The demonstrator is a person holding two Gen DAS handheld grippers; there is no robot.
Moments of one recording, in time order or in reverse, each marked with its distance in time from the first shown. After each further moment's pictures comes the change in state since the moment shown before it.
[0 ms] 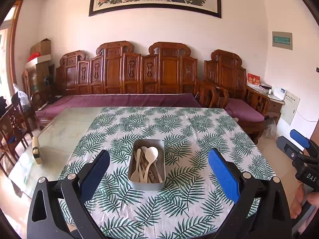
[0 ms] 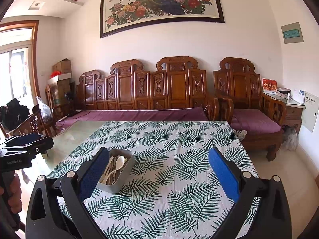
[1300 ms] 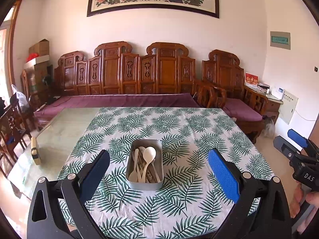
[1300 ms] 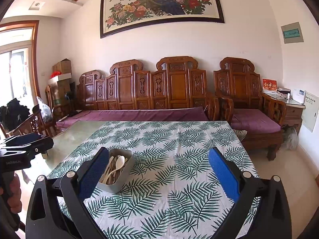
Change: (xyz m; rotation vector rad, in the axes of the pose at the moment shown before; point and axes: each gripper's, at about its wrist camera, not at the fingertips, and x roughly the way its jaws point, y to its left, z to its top) left arm -0.002 -0.003 -0.001 0.003 -0.003 -0.012; right arm -0.001 0.003 0.001 0.002 -0.001 -0.001
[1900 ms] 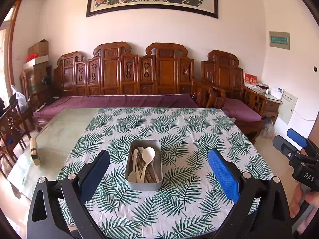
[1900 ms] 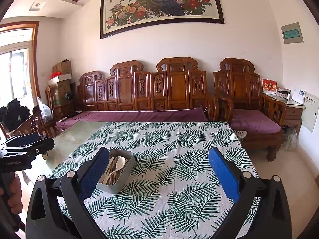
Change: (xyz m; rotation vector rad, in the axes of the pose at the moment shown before) left arm -0.002 -0.001 0.002 0.000 -0.002 -0.004; right arm -0.001 0.000 0.001 0.002 -0.005 0.000
